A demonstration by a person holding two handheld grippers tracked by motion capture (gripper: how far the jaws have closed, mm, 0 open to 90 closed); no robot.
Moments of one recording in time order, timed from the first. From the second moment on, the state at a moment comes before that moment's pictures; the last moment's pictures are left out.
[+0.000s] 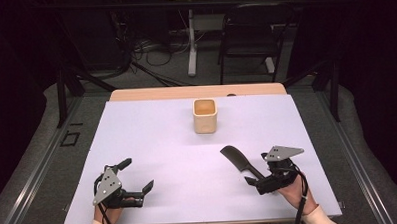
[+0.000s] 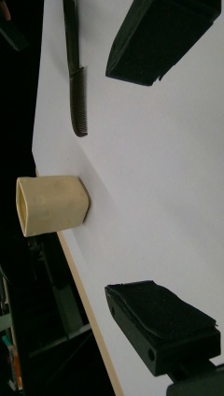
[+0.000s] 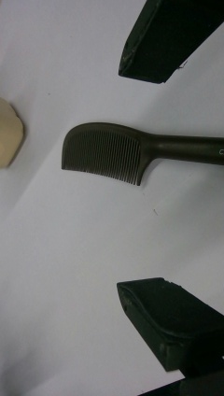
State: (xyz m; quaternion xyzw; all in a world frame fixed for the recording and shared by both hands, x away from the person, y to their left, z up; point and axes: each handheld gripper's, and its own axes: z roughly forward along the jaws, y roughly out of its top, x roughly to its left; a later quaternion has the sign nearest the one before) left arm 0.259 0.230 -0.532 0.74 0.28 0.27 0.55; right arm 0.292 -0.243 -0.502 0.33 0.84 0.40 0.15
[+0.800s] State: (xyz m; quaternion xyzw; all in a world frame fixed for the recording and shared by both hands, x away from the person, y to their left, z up) left arm 0.258 0.232 -0.532 0.74 0.29 0.27 0.55; right arm 0.311 -0.229 -0.502 0.36 0.87 0.31 0.11
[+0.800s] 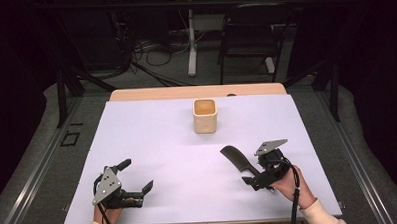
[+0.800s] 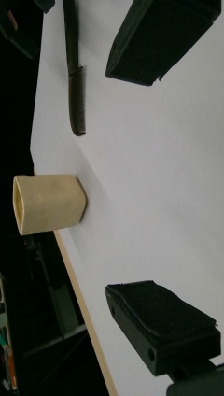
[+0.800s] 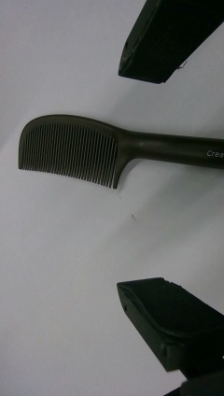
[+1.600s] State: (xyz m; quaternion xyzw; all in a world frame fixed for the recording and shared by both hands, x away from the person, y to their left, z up) left arm 0.261 0.230 -0.534 0.74 0.29 0.26 0.54; right arm 0.318 -0.213 -0.498 0.36 0.89 0.24 0.12
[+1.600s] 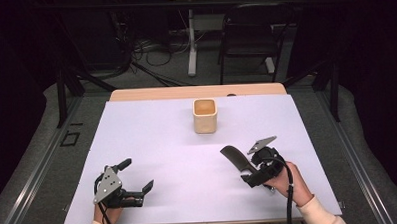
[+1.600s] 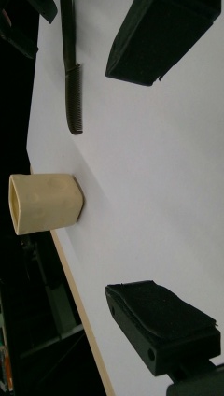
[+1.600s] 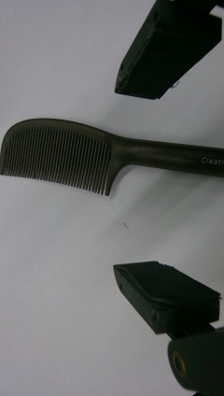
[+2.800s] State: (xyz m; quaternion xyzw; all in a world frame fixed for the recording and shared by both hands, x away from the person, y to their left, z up) left arm 0.262 0.228 -0.533 0.74 0.29 0.26 0.55; right arm 0.348 -0.196 -0.513 0.38 0.91 0.10 0.11
